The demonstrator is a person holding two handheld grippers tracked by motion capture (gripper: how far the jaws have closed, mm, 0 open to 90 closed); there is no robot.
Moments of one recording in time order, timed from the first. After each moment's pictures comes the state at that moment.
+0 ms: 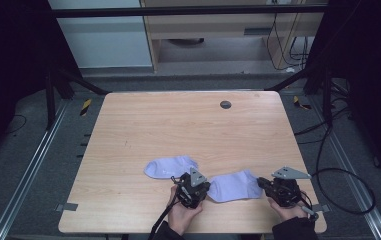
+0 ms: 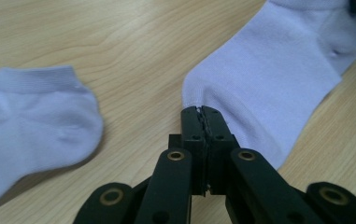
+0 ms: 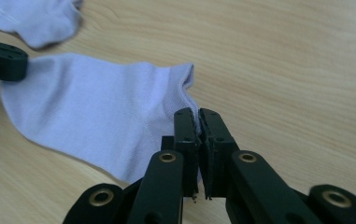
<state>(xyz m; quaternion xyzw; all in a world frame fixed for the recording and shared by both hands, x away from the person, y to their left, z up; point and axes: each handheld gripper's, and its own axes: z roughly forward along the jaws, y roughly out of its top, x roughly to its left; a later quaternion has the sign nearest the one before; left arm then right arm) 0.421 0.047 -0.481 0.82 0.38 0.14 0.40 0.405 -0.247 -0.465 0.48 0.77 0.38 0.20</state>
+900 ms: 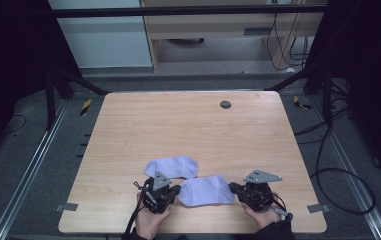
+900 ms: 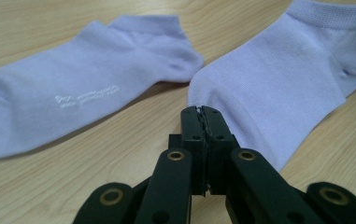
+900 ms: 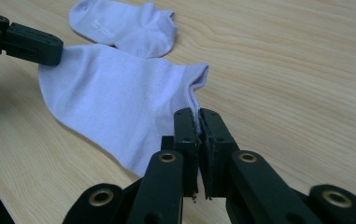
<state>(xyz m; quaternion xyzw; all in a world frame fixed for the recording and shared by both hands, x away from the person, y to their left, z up) 0.405 0.130 -0.477 0.80 0.43 0.14 0.39 0.401 -0.176 -0.466 0.43 0.79 0.42 0.14</state>
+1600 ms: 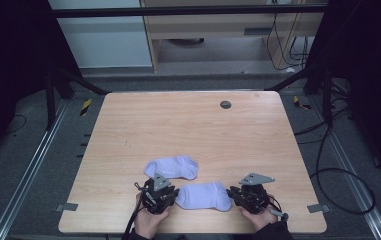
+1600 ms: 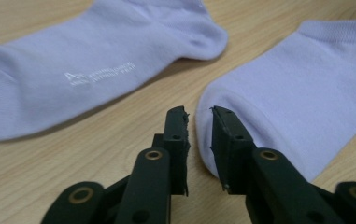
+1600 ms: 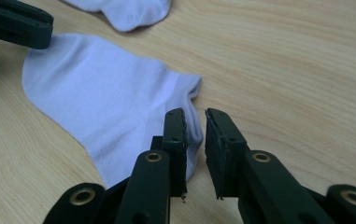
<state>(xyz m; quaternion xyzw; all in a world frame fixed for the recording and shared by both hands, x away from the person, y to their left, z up) 0.410 0.136 -0.491 0.81 0.43 0.15 0.37 0.404 -0.171 -0.485 0.44 0.80 0.38 0.13</state>
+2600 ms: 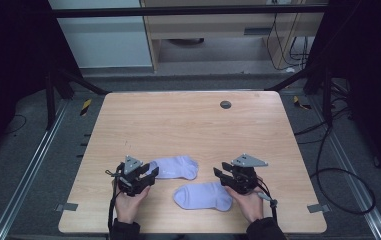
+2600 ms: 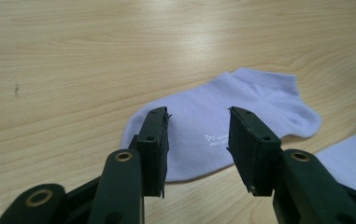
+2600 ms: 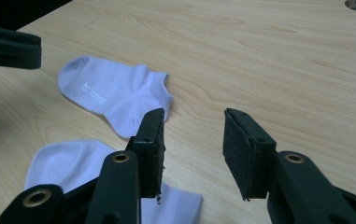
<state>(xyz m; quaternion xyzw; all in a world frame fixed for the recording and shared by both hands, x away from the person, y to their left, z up) 0.446 0.197 -0.467 0.73 0.49 0.21 0.42 0.443 -0.143 -0.458 0.44 0.75 0.46 0.17</state>
